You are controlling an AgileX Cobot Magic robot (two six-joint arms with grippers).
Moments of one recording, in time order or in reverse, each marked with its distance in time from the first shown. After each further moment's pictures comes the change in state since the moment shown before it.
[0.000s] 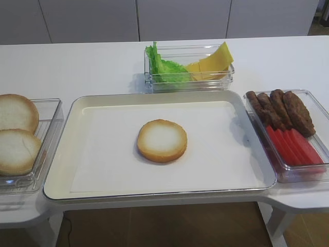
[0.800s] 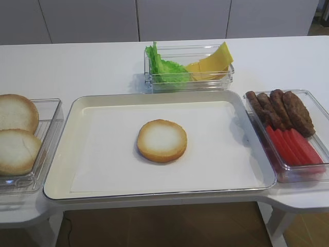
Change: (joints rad) left arm 0.000 -0.686 0.352 -0.052 0.023 0.013; right arm 0.000 0.000 0.000 0.000 -0.002 -0.002
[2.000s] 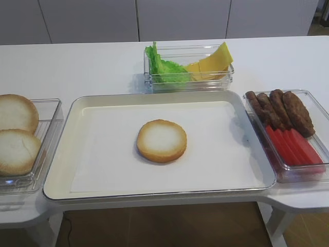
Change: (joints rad) left arm -0.071 -0.365 0.204 -0.087 -0.072 0.067; right arm 0.000 0.000 0.000 0.000 -0.001 -0.001
